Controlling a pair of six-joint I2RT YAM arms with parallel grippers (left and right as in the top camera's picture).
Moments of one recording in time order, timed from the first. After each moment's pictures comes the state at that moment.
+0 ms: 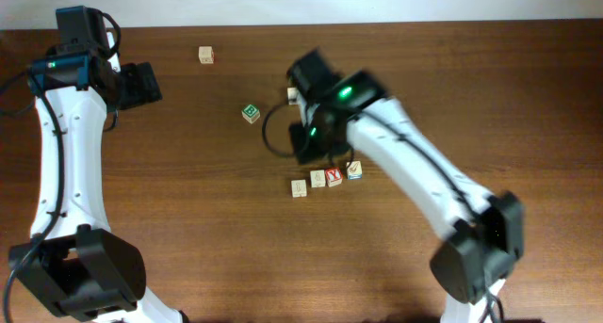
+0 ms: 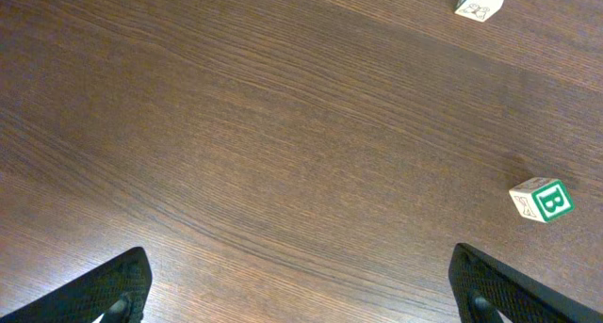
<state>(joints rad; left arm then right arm) 0.17 1.82 1.82 -1.09 -0.11 -0.14 0.61 1.96 1.80 -1.18 -0.15 0.33</state>
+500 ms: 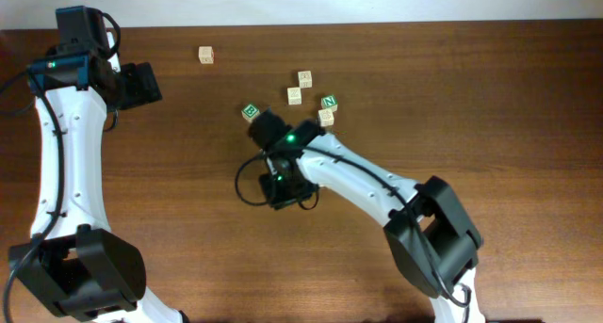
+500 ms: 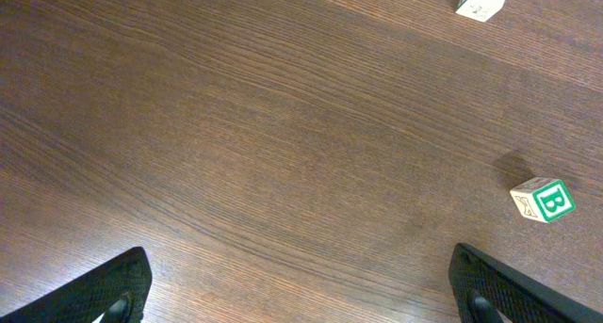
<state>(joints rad) 0.17 1.82 1.82 -1.09 -0.11 -0.14 0.78 2.10 1.64 -1.03 -0.23 0.40</state>
